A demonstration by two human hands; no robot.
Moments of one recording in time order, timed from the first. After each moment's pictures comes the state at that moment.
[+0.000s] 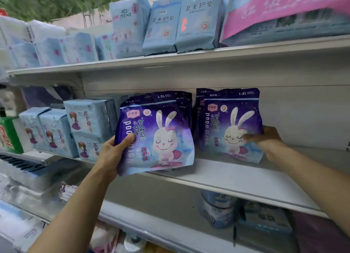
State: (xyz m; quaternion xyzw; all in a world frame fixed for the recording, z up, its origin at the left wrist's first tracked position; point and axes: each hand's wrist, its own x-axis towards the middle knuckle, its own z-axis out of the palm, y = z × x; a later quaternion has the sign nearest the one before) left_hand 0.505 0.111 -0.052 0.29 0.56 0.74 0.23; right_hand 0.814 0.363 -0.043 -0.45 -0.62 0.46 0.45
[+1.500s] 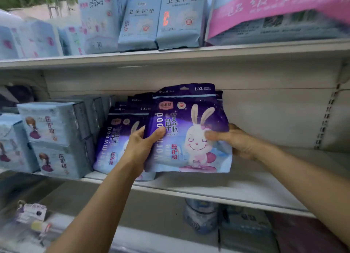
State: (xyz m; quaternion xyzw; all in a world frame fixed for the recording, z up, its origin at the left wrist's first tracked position) left_hand 0.570 0.196 -0.034 0.40 0.51 0.70 0.30; right_hand 0.788 0.331 -0.016 -0.26 -0.72 0.57 0.29
